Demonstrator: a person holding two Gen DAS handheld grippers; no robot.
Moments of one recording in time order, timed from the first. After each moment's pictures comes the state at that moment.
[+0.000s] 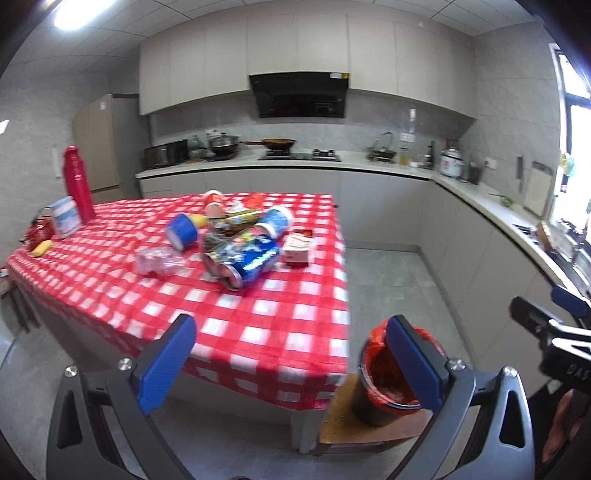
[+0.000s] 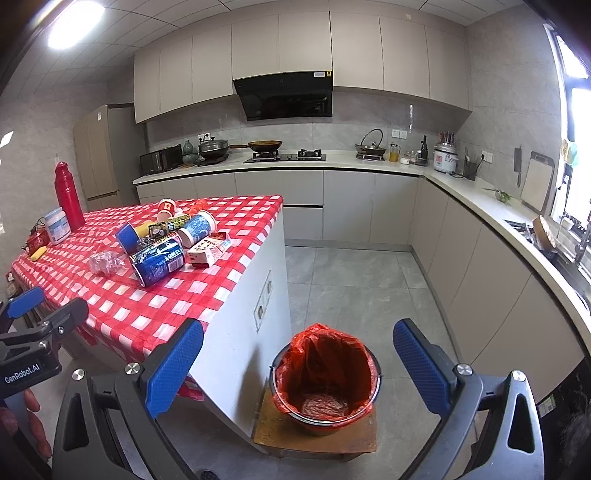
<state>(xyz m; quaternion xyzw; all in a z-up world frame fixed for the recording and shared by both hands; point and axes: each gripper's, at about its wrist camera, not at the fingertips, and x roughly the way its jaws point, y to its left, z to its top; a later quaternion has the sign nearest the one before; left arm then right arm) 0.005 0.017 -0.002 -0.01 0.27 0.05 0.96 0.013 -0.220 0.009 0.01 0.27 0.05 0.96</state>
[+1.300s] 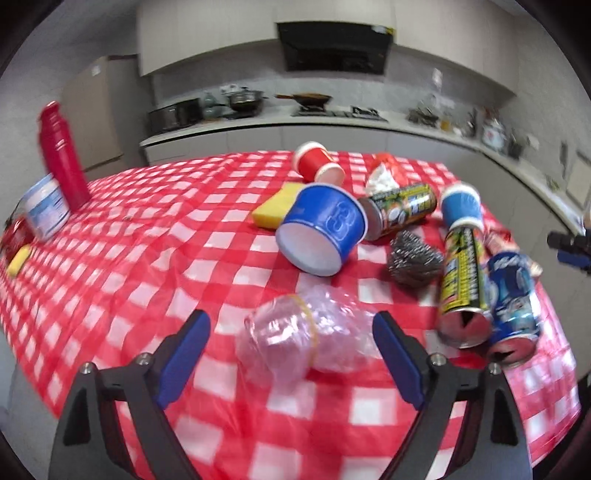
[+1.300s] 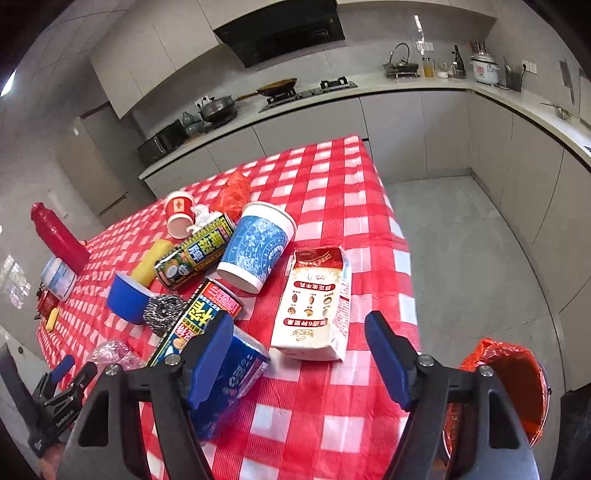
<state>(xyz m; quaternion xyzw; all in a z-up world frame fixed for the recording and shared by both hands) 0.233 0.297 -0.087 0.02 0.36 0.03 0.93 0.315 -0.017 -0.062 0.13 0.41 0.10 0.90</state>
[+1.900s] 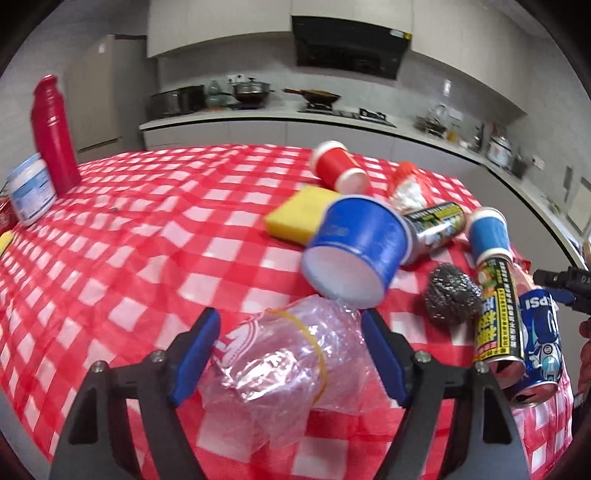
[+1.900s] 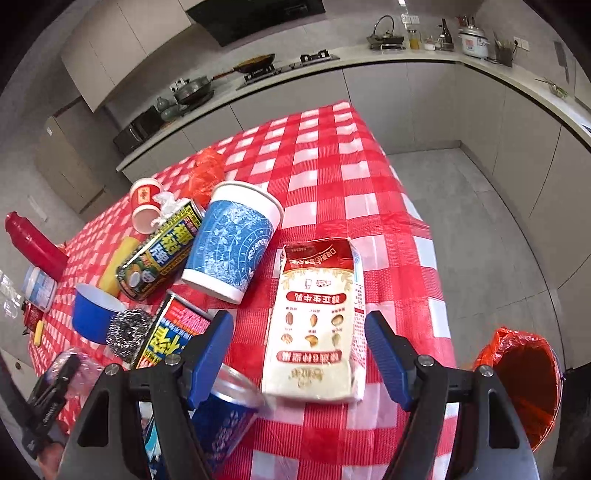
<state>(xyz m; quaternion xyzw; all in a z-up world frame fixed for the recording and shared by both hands) 0.263 0.333 -0.087 -0.04 0.36 0.04 0.93 0.371 0.001 -0.096 0.14 0.45 0.07 0.88</state>
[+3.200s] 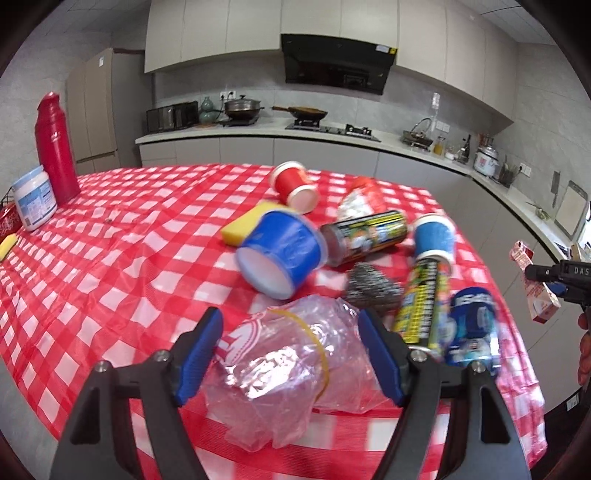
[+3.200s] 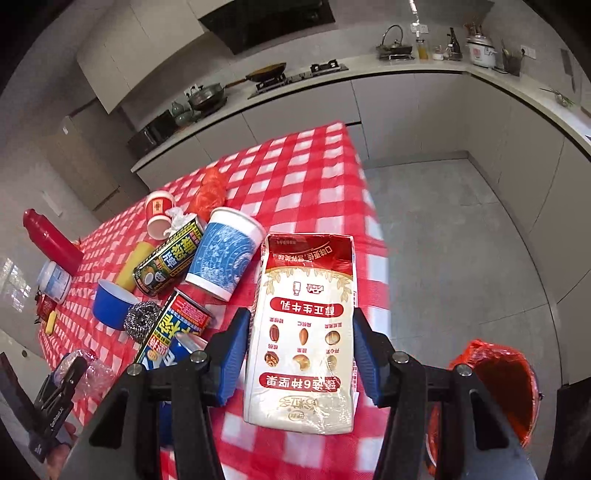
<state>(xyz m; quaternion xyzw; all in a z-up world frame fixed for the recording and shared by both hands) 0.231 0.264 -0.059 -0.04 0.33 0.02 0.94 0.328 -0.068 -0.055 0.14 0.42 0.09 0.89</state>
